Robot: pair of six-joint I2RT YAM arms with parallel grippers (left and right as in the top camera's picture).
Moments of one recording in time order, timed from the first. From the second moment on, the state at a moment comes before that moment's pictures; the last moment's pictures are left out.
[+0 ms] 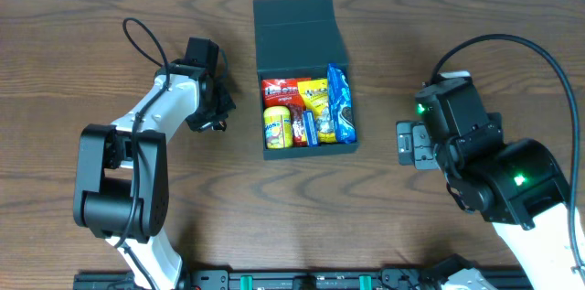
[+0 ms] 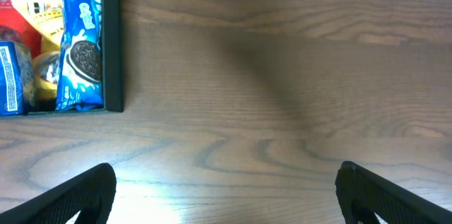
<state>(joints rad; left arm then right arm) -0.16 1.90 1.18 -0.68 0.06 -0.67 0.46 1.11 1.32 -1.31 0.41 0.31</state>
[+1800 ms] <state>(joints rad) -0.51 2.09 1.72 -0.97 0.15 -0.36 0.46 1.11 1.32 -1.30 0.41 0.31</state>
